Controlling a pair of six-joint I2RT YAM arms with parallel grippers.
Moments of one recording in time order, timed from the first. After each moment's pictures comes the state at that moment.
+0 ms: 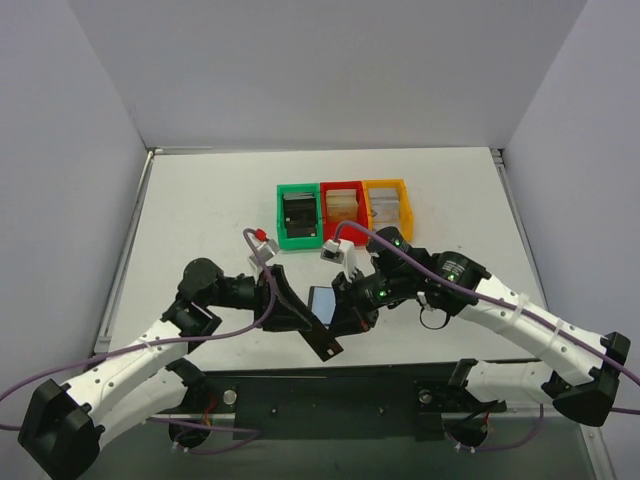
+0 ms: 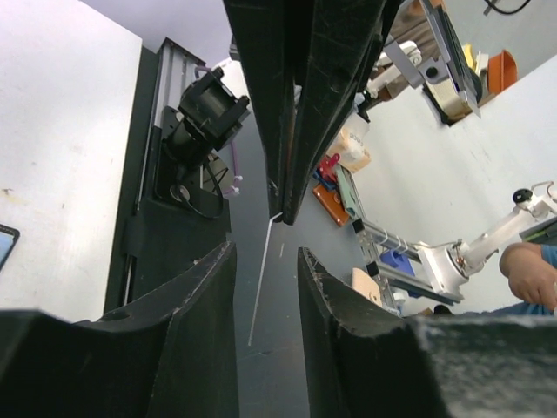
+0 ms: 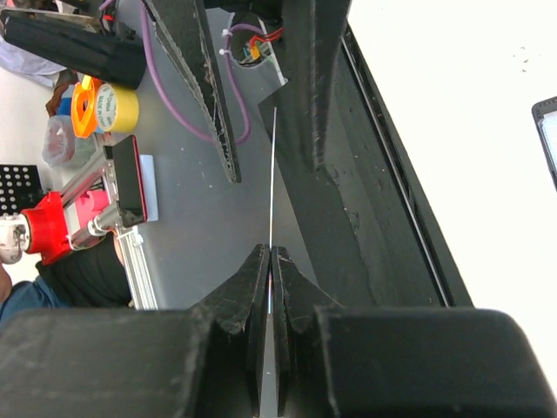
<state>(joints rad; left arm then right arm) -0.64 0.87 0.46 0.57 1.05 -0.88 0.98 1.14 1.17 -0.76 -0.59 0.34</state>
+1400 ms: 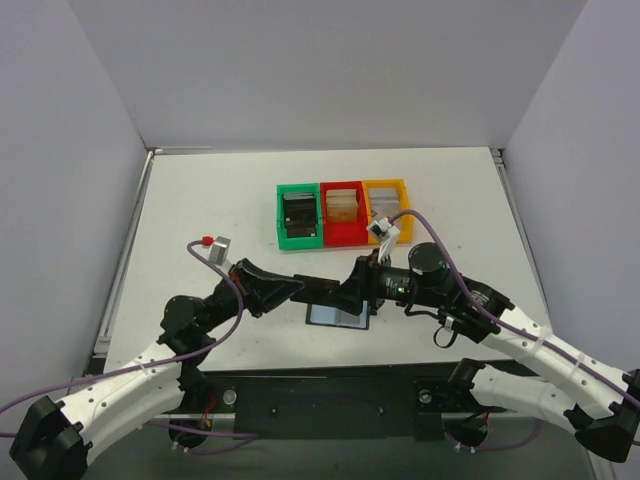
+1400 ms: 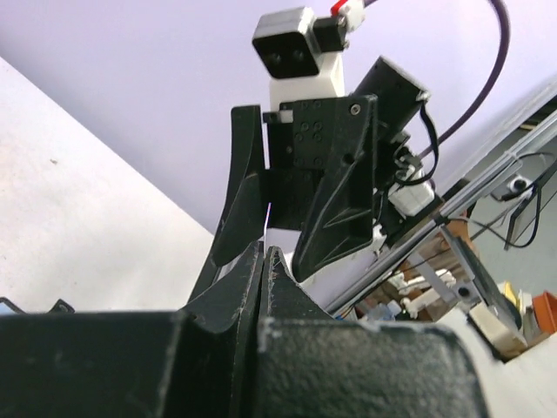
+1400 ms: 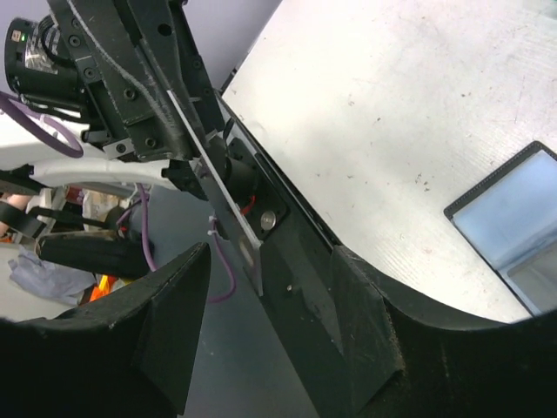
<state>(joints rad) -0.71 0.70 0.25 0.88 0.41 -1.04 0.89 0.88 0.85 -0.29 -0.32 0.66</state>
